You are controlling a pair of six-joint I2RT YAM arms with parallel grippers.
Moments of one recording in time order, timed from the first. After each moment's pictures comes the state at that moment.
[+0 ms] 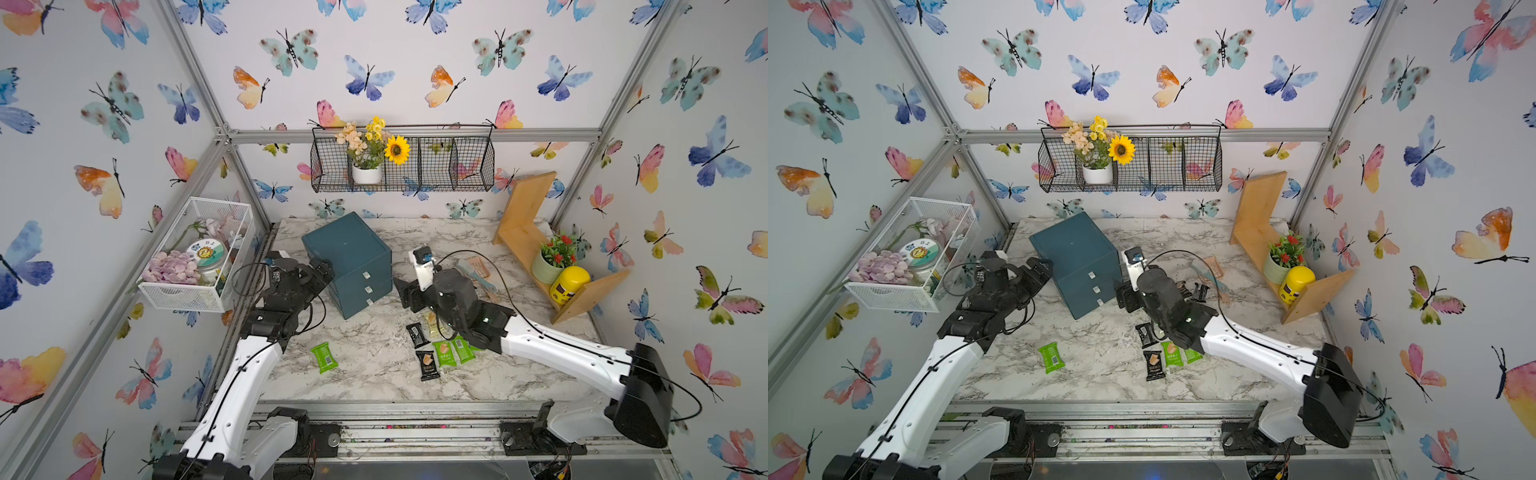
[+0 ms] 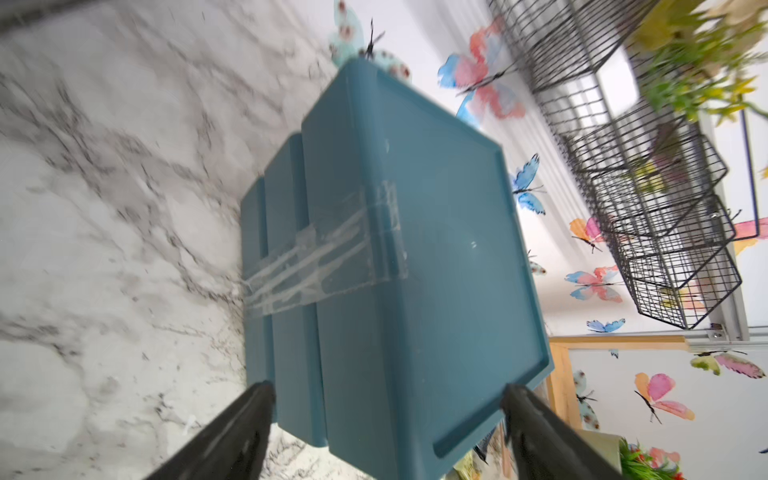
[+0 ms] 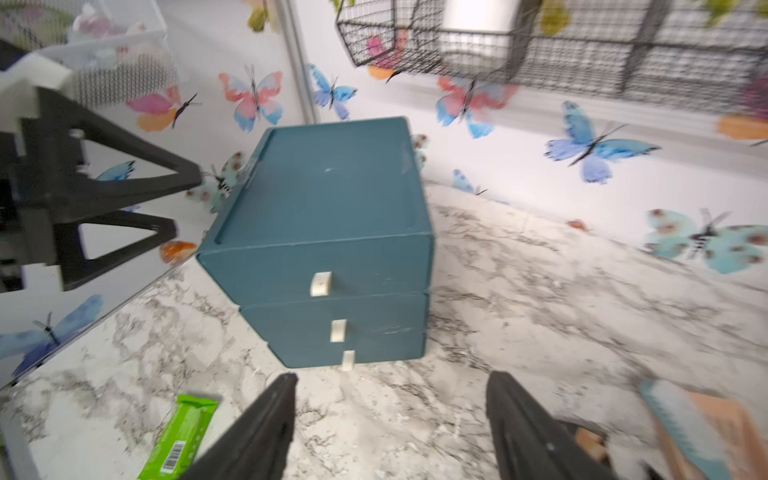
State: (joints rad) left arm -0.14 0.95 0.90 -0.37 -0.01 -0.86; right arm 0.96 1.34 1.06 -0.02 0.38 0.14
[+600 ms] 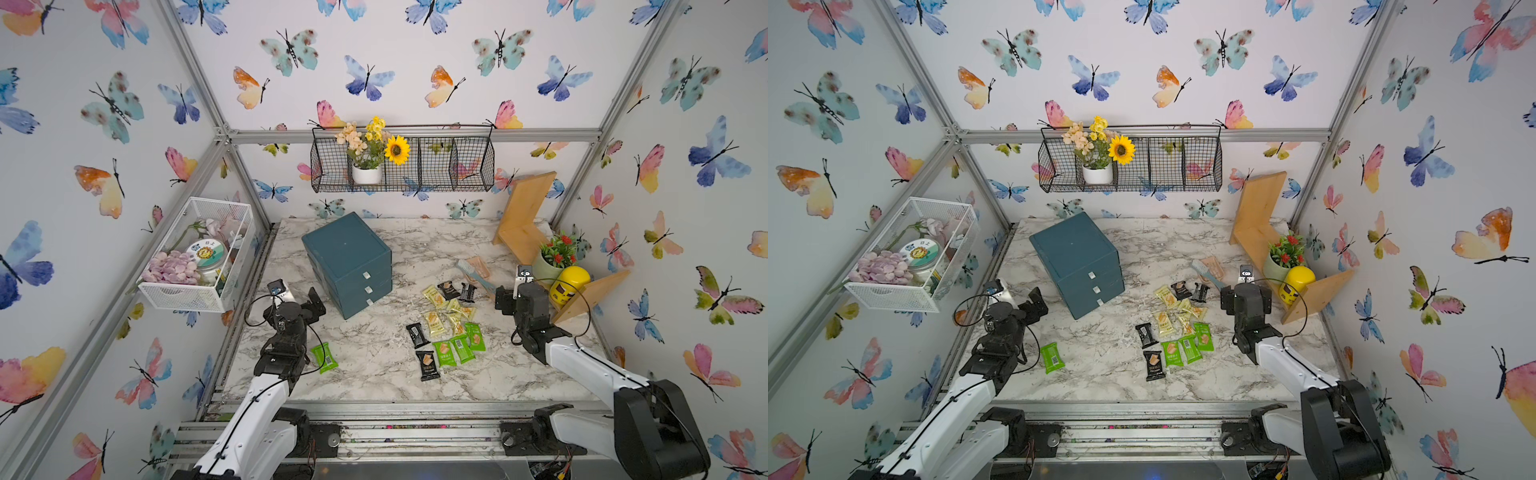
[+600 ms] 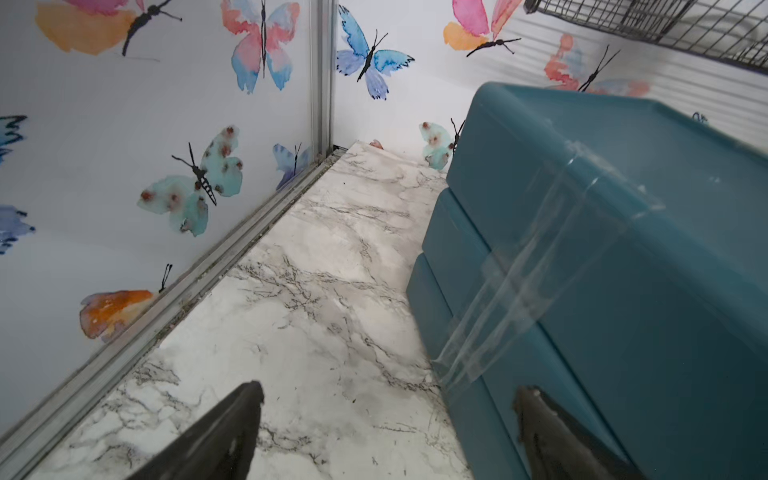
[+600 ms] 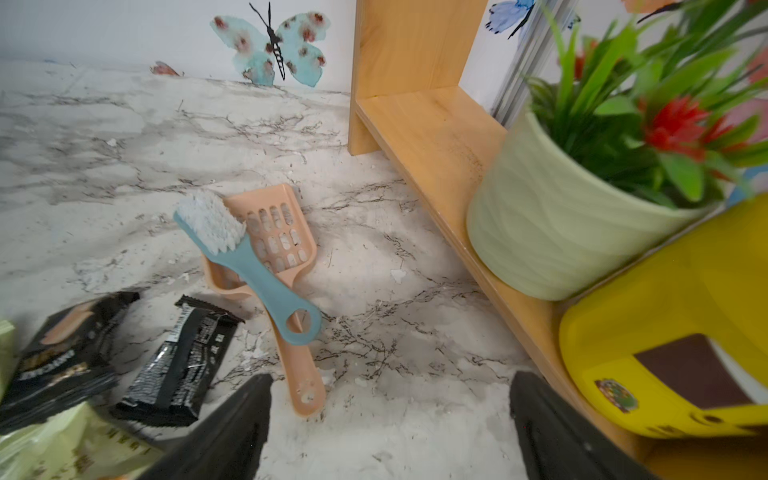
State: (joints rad) left arm -0.14 0.86 0.36 0.19 -0.35 -0.27; right arm 0.25 1.27 0.49 0.30 0.39 -0.02
